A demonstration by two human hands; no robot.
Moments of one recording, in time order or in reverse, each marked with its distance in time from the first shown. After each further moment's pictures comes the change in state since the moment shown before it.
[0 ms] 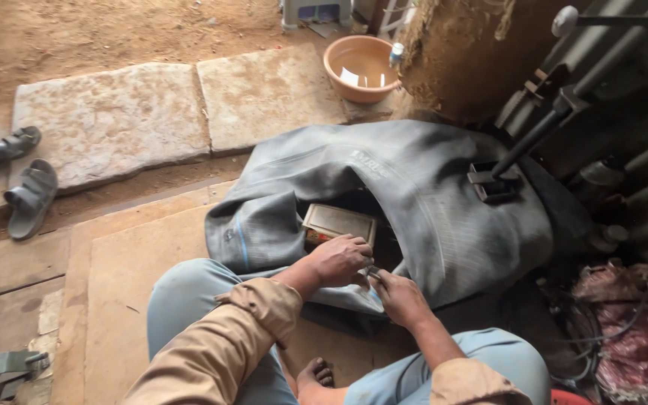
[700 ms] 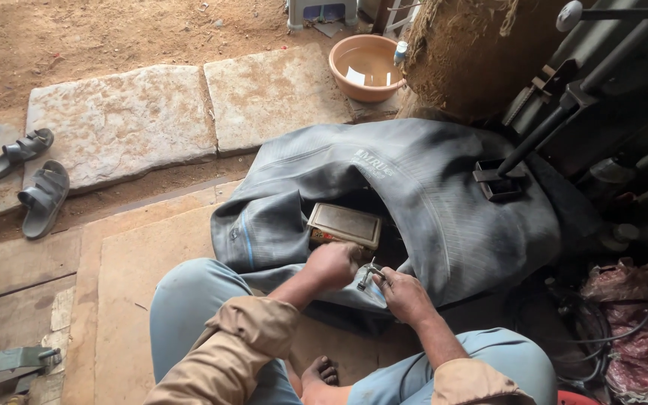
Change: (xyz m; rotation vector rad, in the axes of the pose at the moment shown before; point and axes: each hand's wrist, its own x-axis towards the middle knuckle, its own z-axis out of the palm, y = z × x) left_hand -0.009 0.009 0.038 -0.242 0.188 -0.817; right_hand -0.002 -0.012 -0.011 0.031 -0.065 0.073
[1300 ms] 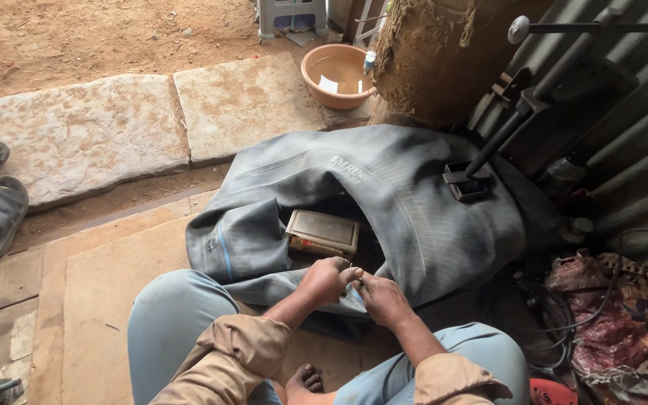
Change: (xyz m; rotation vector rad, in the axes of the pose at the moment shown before) left_hand -0.016 0.039 -0.013 -0.627 -0.295 -0.325; right_hand 0.000 0.006 0.008 -0.046 0.020 -0.018
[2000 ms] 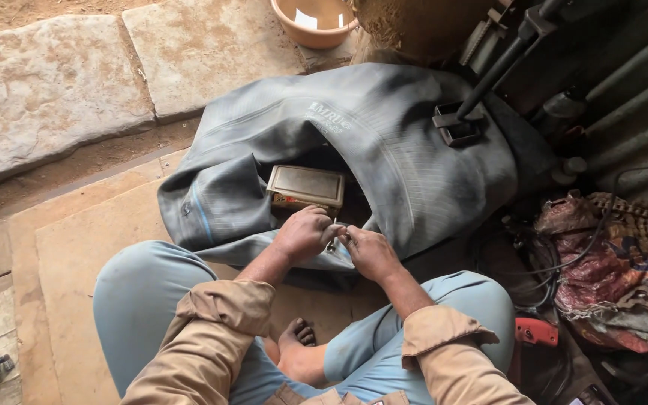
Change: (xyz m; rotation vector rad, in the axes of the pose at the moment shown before) left_hand 0.032 -0.033 -0.008 0.559 0.115 0.819; right_hand 0.001 0.006 0.004 -0.003 0.090 -0.067
